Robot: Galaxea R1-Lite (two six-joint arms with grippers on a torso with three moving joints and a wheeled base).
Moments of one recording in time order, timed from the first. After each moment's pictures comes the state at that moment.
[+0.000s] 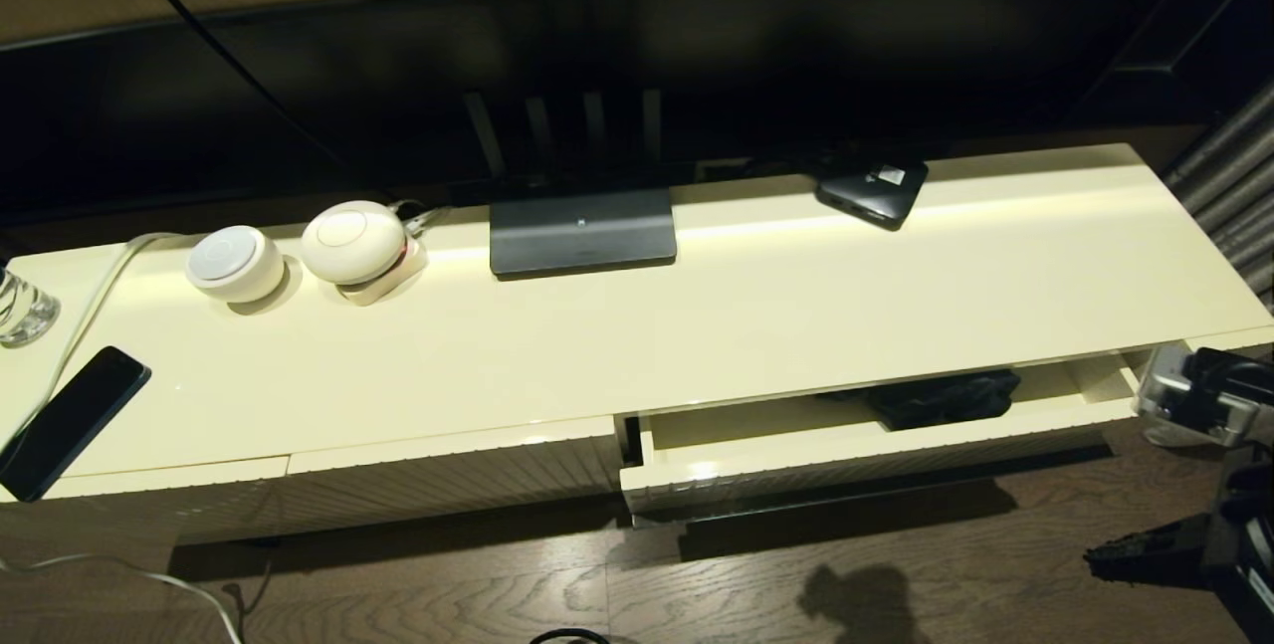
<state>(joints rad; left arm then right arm) 0.01 0.00 0.00 0.00 0.00 0.00 0.20 1.27 -0.96 0.67 0.26 -0.35</state>
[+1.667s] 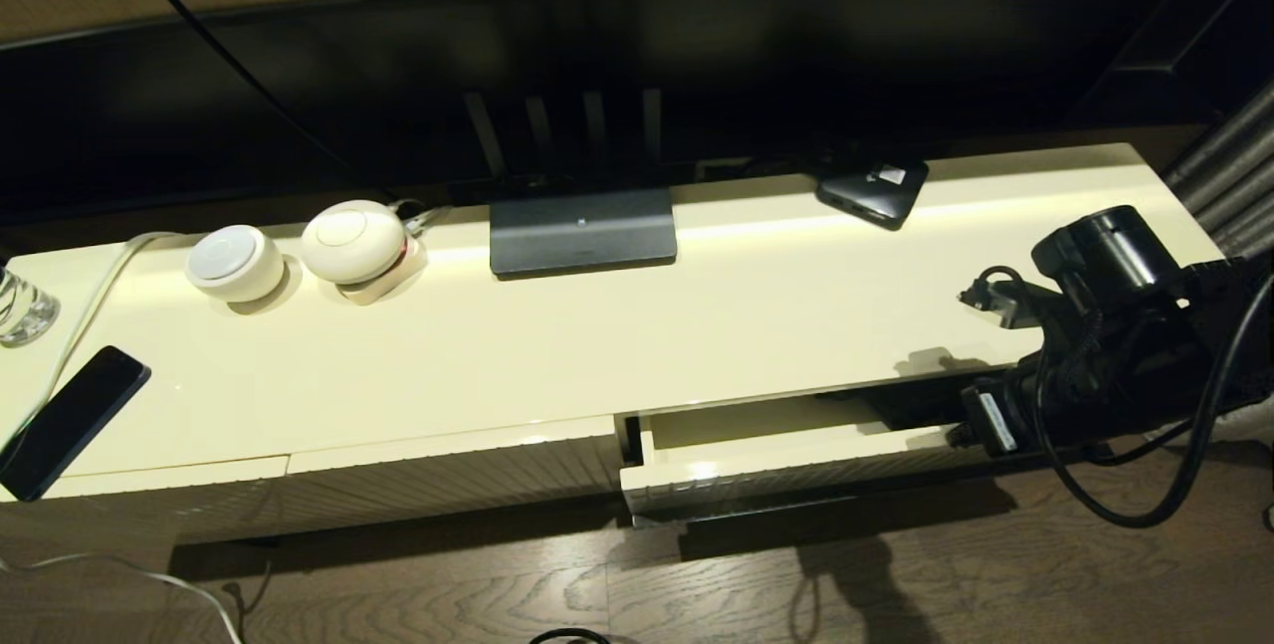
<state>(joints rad) 0.01 0.00 0.00 0.00 0.00 0.00 0.21 1.70 -1.16 0.41 0.09 0.06</state>
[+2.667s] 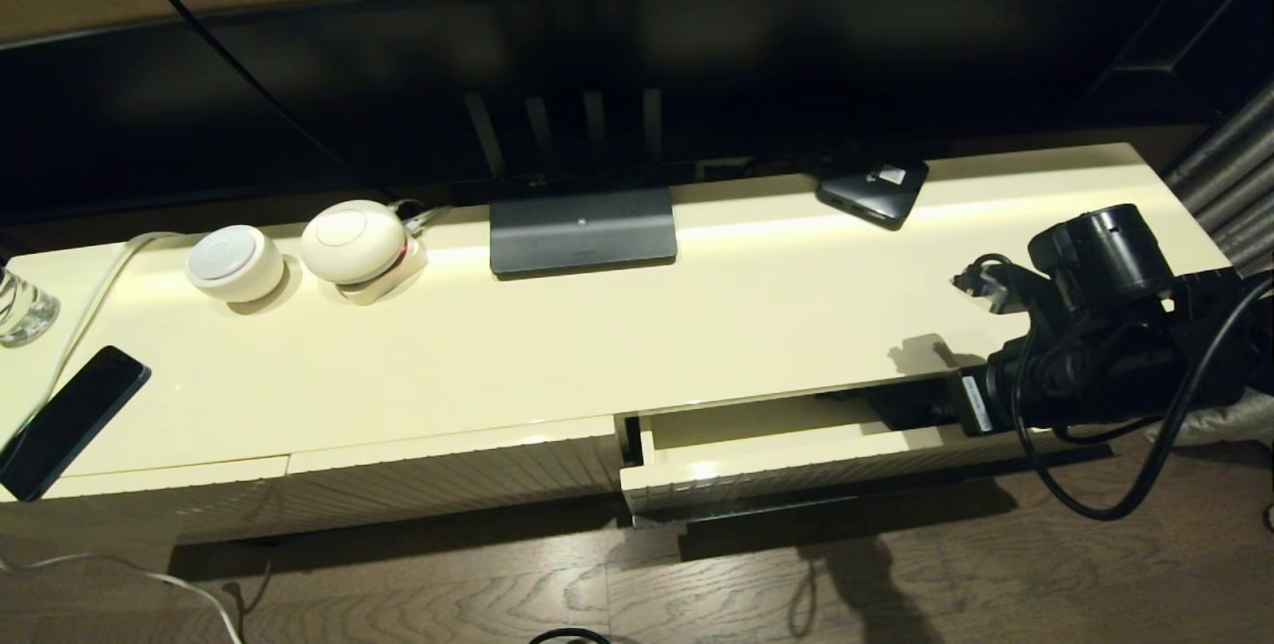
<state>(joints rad) 0.01 0.00 0.00 0.00 0.00 0.00 0.21 1.71 -1.09 0.20 0.05 0.05</state>
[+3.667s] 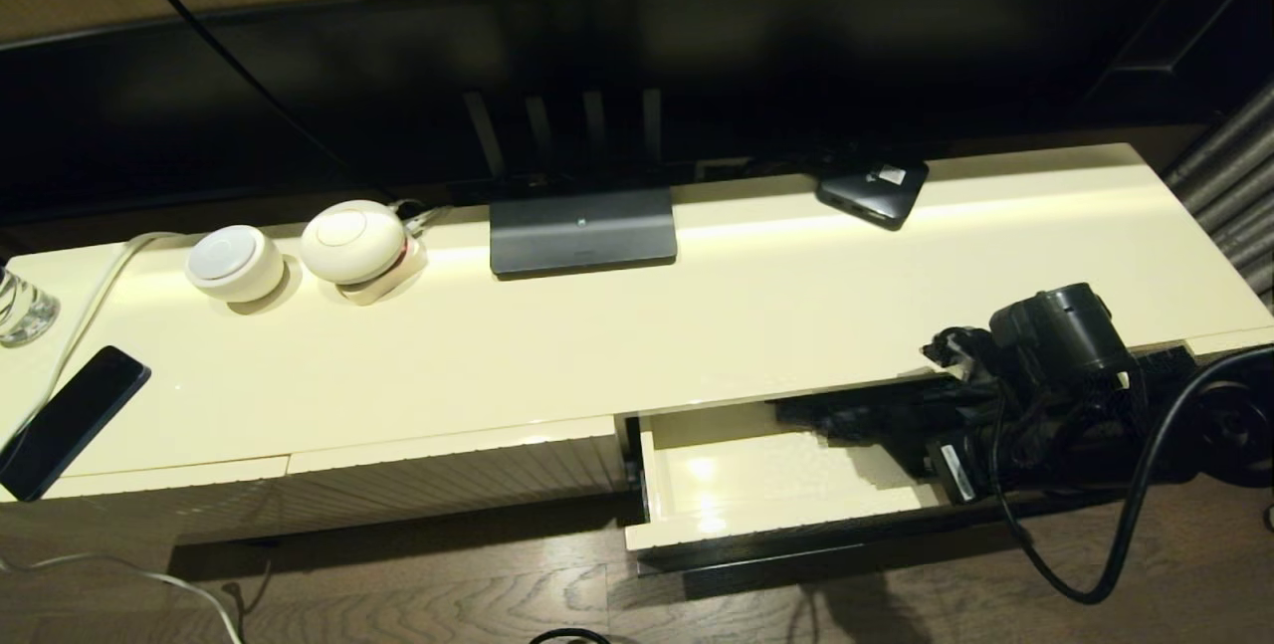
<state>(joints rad) 0.01 0.00 0.00 0.00 0.00 0.00 0.27 1.74 -0.89 0.03 -0.03 0.00</state>
